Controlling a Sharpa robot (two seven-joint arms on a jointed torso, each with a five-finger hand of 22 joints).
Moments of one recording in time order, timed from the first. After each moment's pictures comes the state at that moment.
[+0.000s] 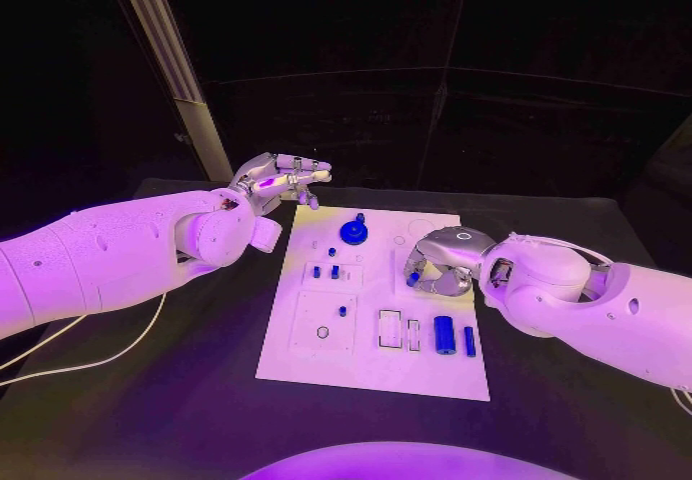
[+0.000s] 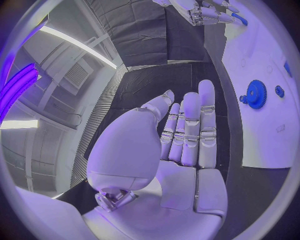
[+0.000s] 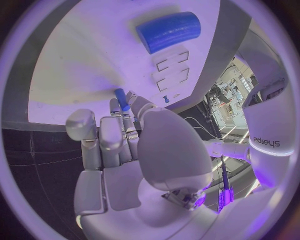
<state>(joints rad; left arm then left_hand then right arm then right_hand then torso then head) 1.30 -0.77 -0.15 1.32 0.03 -0.14 0.35 1.38 -0.08 0.32 -0.01 0.10 1.03 0.17 0.11 0.07 1.03 0.11 0.27 0.07 1.19 0.02 1.03 0.44 0.17 1.21 0.12 0.57 0.66 1.11 -0.83 0.00 1.63 -1.77 -0.10 -0.13 1.41 -0.07 0.32 0.04 0.09 1.04 0.14 0.07 0.07 1.13 0.08 0.16 0.06 1.46 0.00 1.24 0.97 0.12 1.27 0.10 1.26 0.96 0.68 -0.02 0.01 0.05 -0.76</state>
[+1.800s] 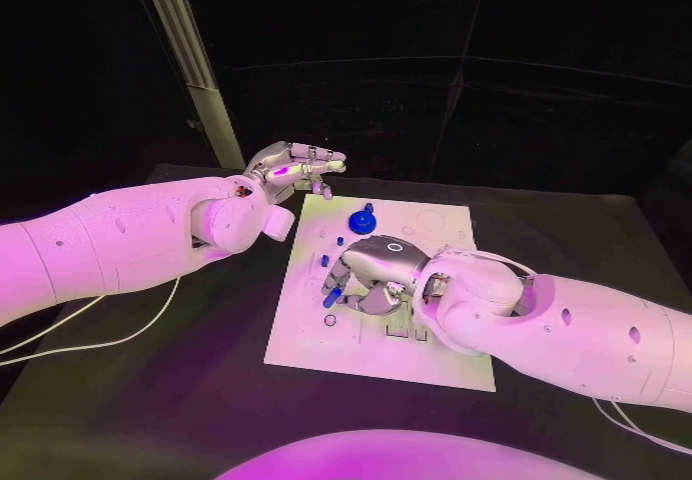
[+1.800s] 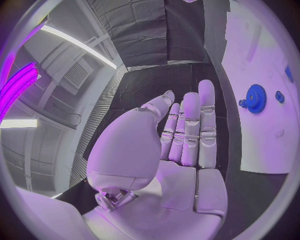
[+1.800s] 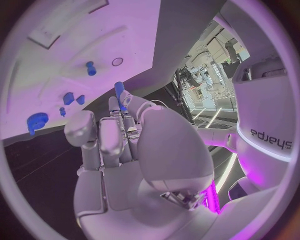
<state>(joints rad) 1.30 -0.77 -0.15 1.32 0.03 -0.14 0.34 1.38 -0.08 0.32 -0.01 0.10 1.03 0.17 0.11 0.07 1.03 0.11 0.27 0.07 1.19 0.02 1.03 0.44 0.17 1.21 0.12 0.56 0.66 1.07 -0.60 -0.01 1.67 -1.67 -0.21 -0.04 1.43 -0.06 0.50 -0.02 0.05 1.12 0.14 0.08 0.08 1.23 0.07 0.11 0.07 1.47 -0.02 1.26 0.98 0.12 1.28 0.09 1.30 1.00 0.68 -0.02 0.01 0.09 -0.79</state>
